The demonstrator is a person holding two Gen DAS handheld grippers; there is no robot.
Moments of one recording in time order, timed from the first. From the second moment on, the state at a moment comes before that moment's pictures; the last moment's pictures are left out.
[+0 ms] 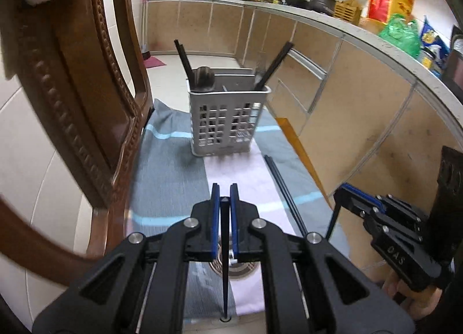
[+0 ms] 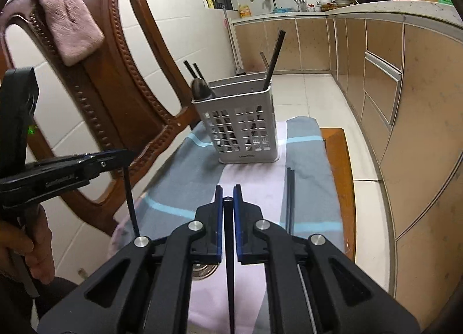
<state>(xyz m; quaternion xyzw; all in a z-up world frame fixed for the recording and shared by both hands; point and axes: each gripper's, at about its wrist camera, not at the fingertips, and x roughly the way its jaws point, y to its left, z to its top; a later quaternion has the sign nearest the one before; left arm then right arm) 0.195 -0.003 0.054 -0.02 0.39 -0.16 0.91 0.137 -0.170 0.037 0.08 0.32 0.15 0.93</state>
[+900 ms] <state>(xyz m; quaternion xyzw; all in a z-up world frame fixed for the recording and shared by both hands) 0.347 -0.025 0.291 -0.06 0.19 -0.15 0.97 0.289 -0.181 0.264 0.07 0.12 0.09 0.99</state>
